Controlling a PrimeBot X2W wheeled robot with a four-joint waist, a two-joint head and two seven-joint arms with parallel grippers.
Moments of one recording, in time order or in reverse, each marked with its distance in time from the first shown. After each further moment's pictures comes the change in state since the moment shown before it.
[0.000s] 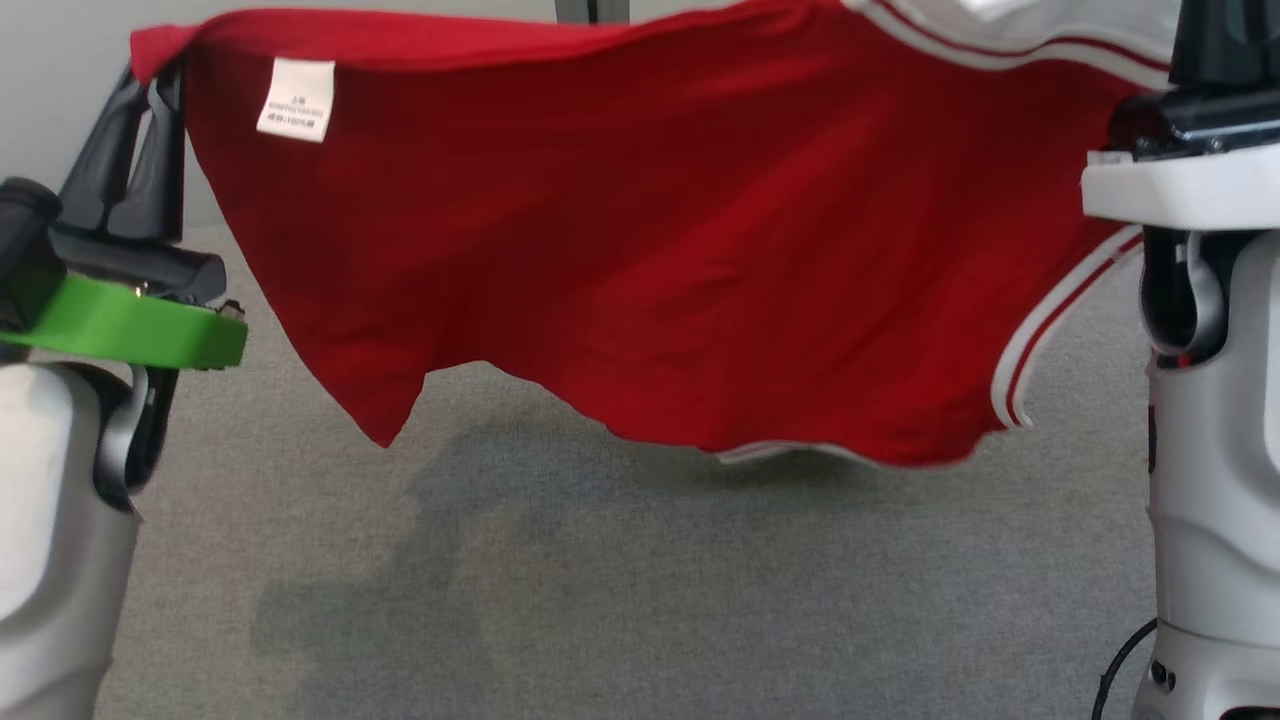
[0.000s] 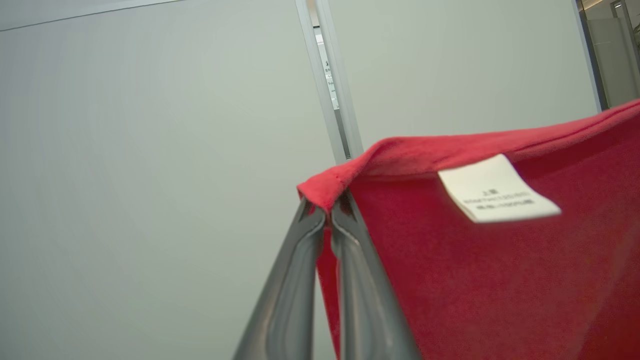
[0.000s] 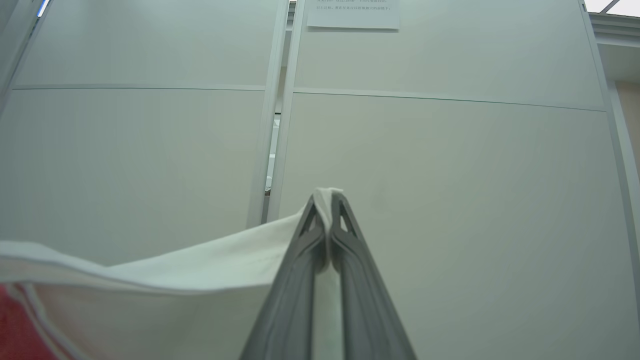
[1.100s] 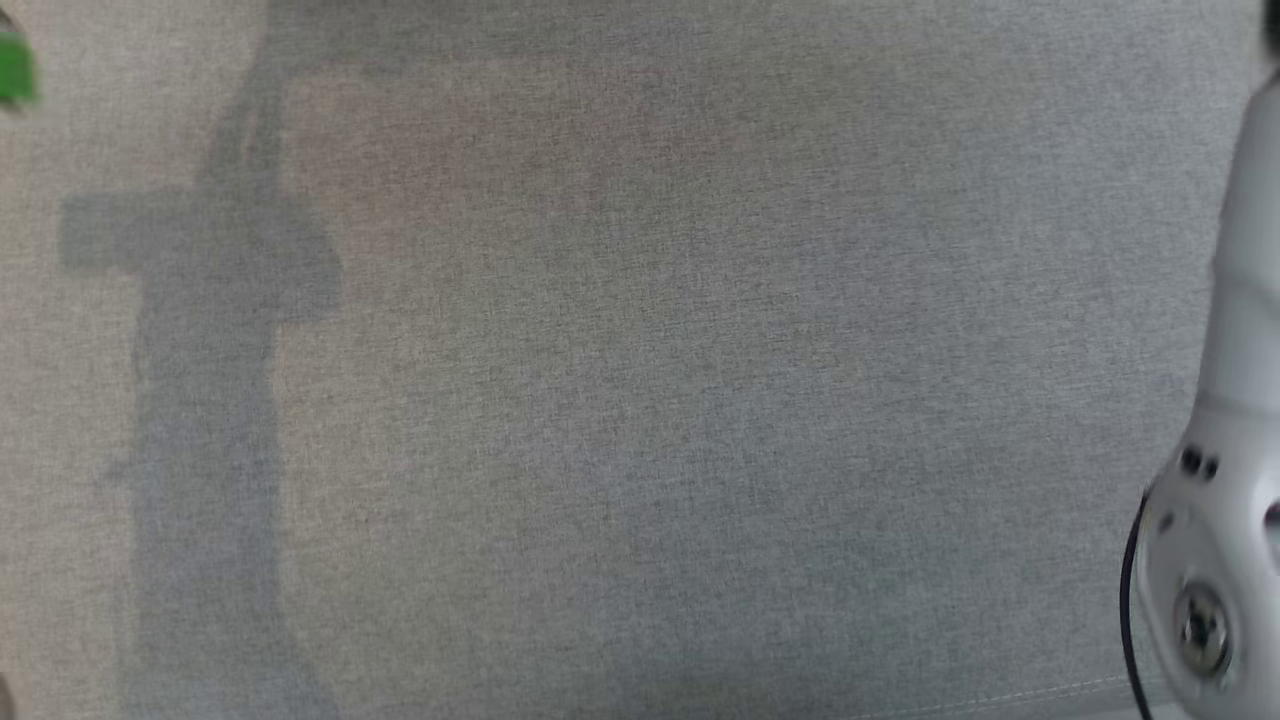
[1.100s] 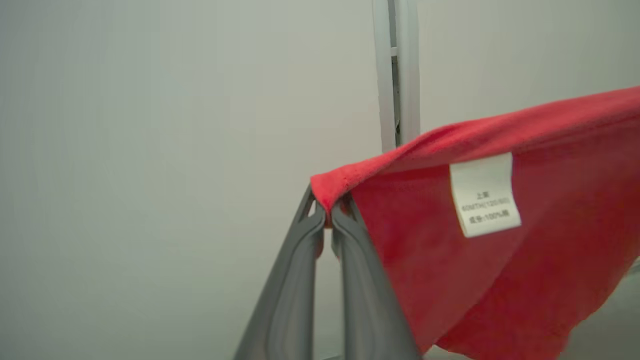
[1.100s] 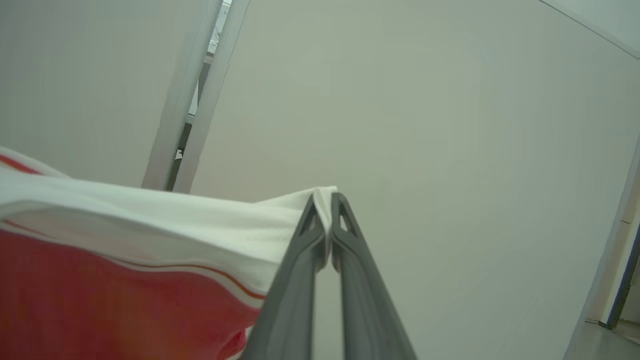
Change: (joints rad) left arm -0.385 0.035 0.057 0.213 -0.066 0.000 -0.013; right arm -0.463 0.012 -0.098 0.238 -0.365 0.001 -0.002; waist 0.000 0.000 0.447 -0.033
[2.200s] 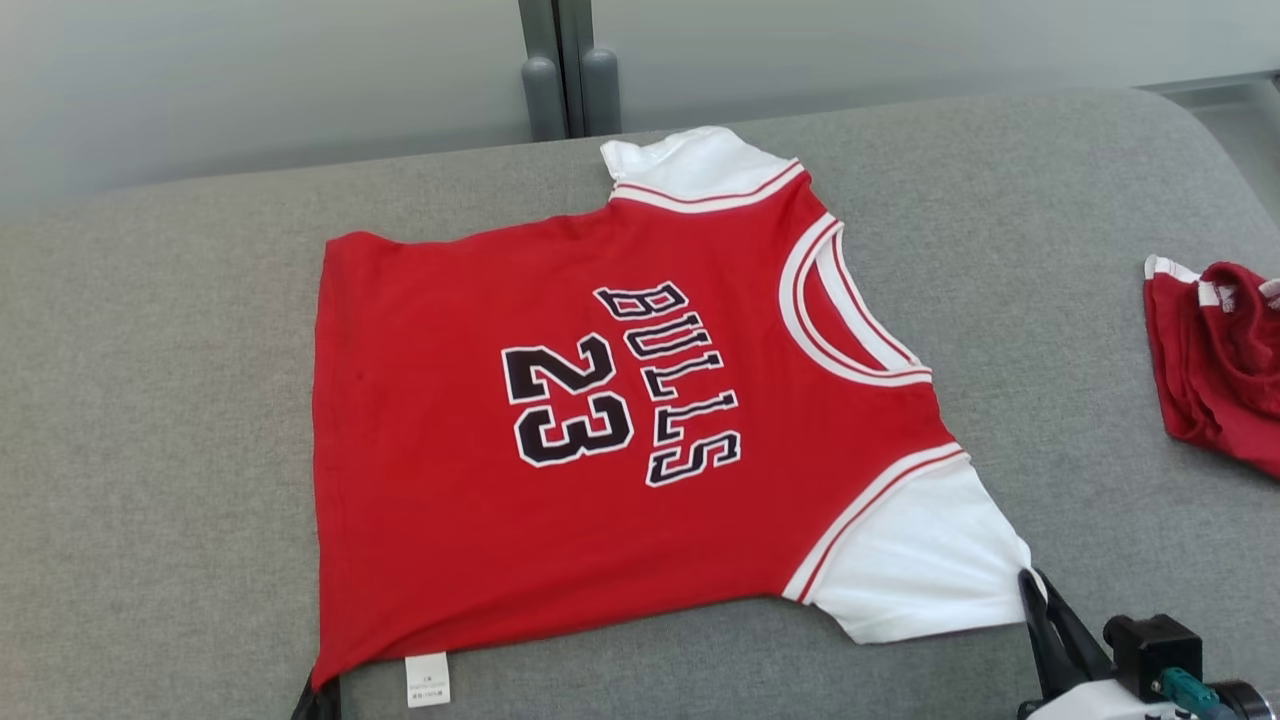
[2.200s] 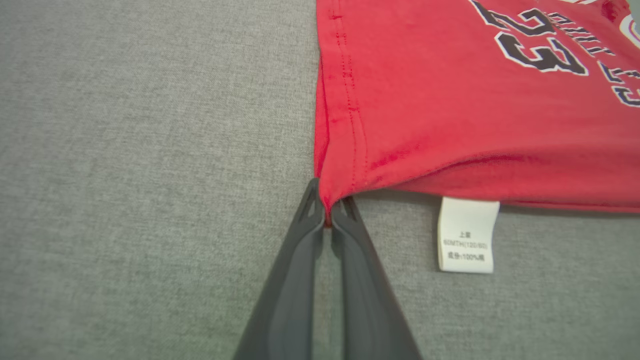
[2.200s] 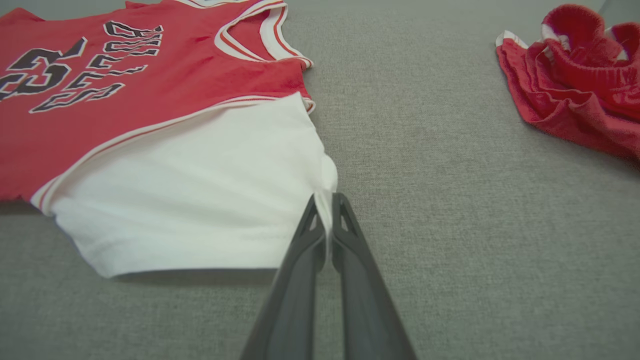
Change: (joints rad) left arm 1.099 -0.370 0.160 0.063 0.109 -0.001 0.000; right arm 1.215 -0.001 0.130 0.051 0.357 0.001 0.000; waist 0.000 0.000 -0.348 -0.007
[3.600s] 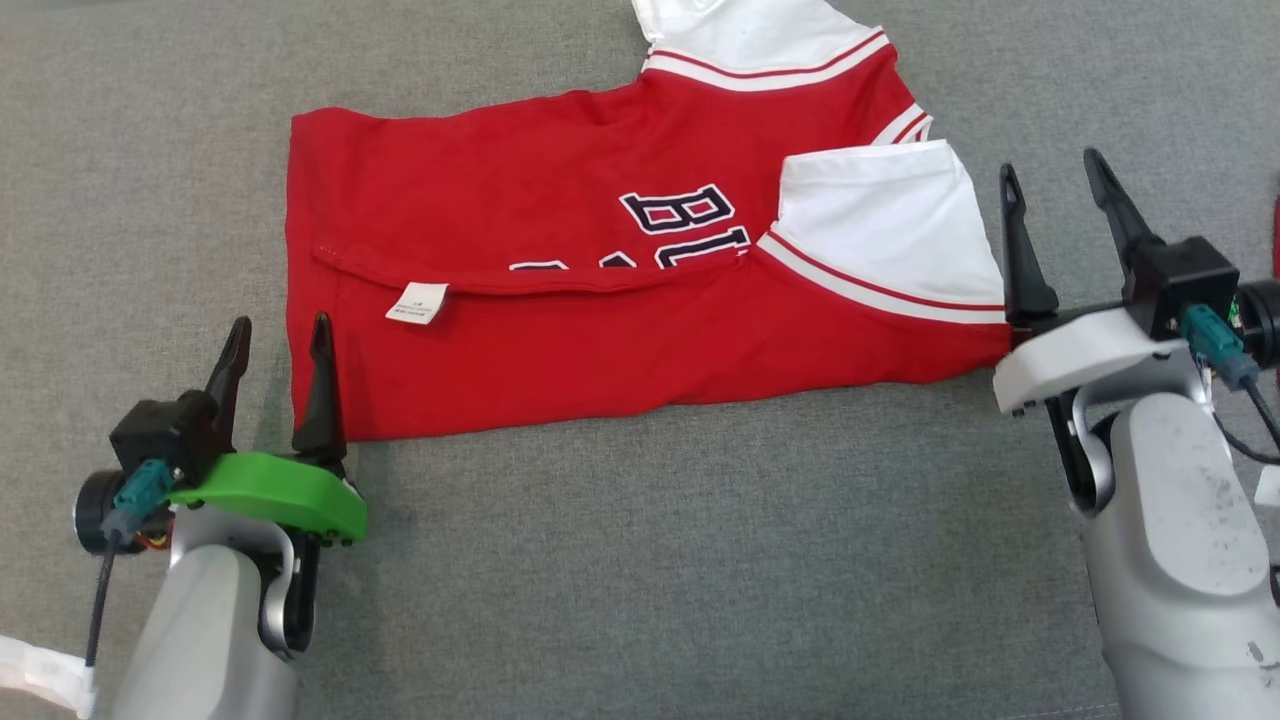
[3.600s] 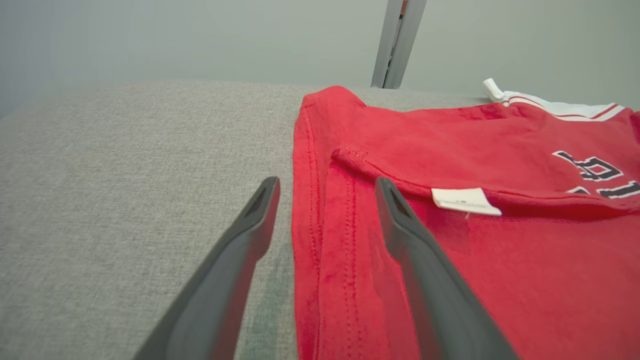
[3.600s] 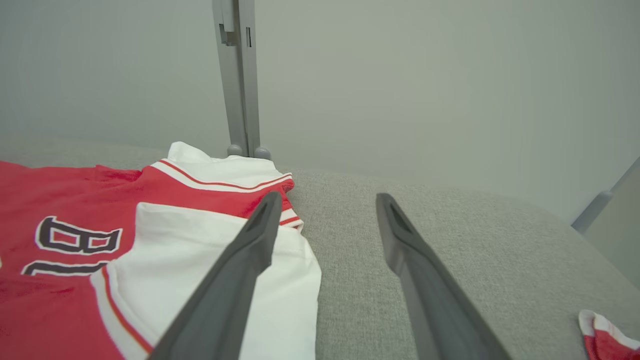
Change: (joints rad) left arm -0.501 0.074 -0.086 0.031 -0.017 0.001 0.000; right arm -0.594 -0.001 -0.035 0.053 -0.128 -0.001 0.000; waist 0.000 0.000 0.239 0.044
